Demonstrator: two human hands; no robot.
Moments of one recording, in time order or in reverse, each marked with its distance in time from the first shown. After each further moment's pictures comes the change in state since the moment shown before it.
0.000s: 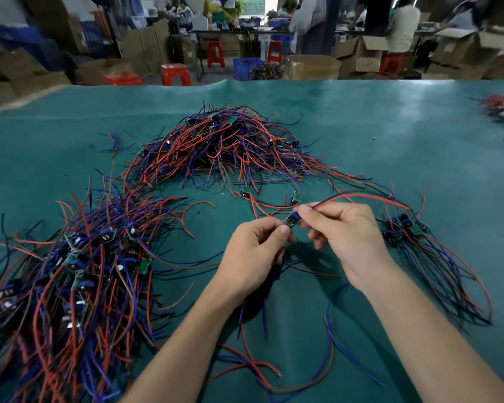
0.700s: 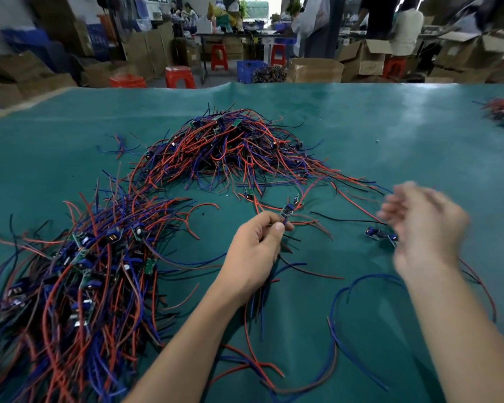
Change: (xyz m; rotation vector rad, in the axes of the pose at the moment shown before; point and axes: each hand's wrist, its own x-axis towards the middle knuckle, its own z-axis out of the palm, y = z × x) left_hand 0.002 -0.003 -0.001 -0.013 0.078 0.011; right_hand 0.015 -0.022 -0.055 0.291 0.623 -0.028
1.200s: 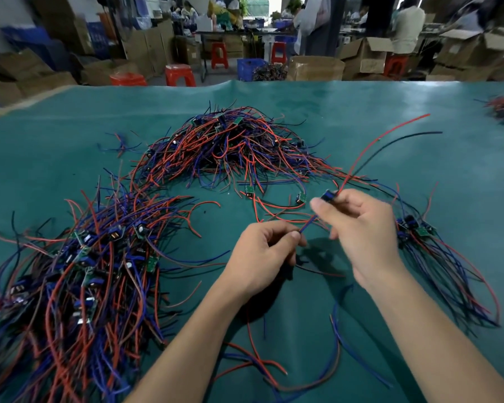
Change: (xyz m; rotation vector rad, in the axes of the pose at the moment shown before) left_hand -0.001 0.001 0.000 0.073 -0.139 -0.024; right_hand -0.043 0.029 0.028 -0.263 -0.477 -0.165
